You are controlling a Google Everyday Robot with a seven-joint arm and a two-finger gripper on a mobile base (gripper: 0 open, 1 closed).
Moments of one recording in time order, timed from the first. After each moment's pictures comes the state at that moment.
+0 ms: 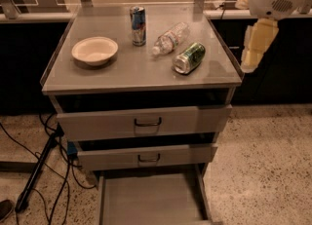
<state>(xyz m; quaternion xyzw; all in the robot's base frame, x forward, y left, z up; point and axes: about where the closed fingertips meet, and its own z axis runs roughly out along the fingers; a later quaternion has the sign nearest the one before) 0.578 -0.213 0.977 -0.66 0.73 -0.06 0.17</state>
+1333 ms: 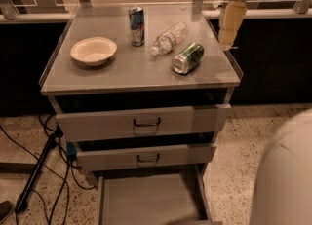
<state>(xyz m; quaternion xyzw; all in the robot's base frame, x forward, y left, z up) 0.662 -0.169 0.982 -0.71 0.68 -0.08 0.19</state>
